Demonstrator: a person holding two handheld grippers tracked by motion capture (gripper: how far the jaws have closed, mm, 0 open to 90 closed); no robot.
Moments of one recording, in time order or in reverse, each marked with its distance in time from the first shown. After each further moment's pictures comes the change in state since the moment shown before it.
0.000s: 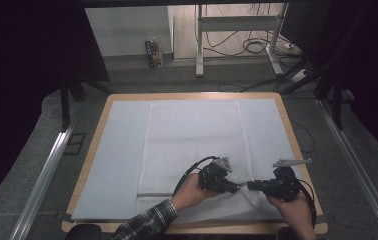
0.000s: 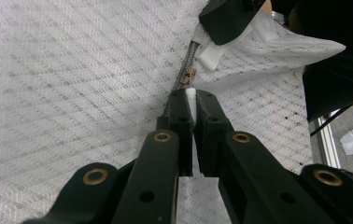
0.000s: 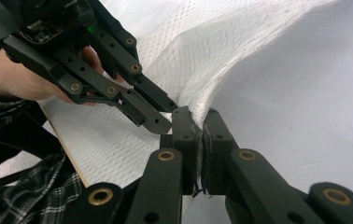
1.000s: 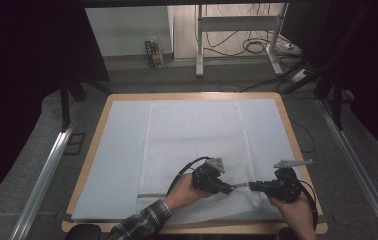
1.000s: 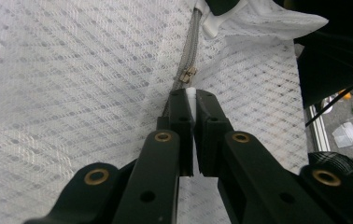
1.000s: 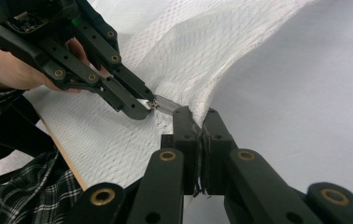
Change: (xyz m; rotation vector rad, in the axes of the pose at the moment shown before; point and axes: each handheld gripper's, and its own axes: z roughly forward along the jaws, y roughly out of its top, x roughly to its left) left arm 0.005 -0.014 -0.012 0.020 -0.023 0.016; right arm -0.001 -0.003 -0.002 0.016 -0.027 0.001
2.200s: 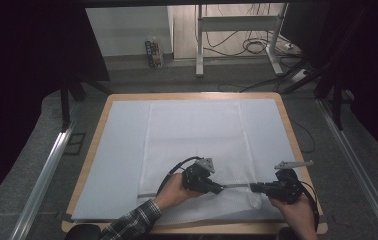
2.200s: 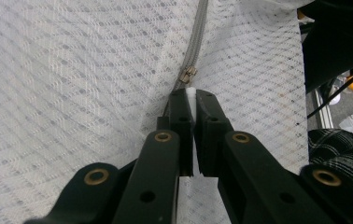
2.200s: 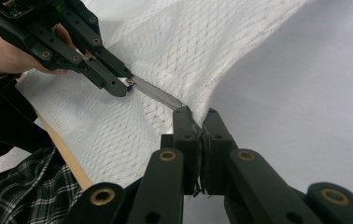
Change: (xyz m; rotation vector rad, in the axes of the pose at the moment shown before) left arm 0.004 -0.020 -0.018 0.026 0.019 -0.011; right arm -0.004 -0.004 -0.001 0.012 -0.004 0.007
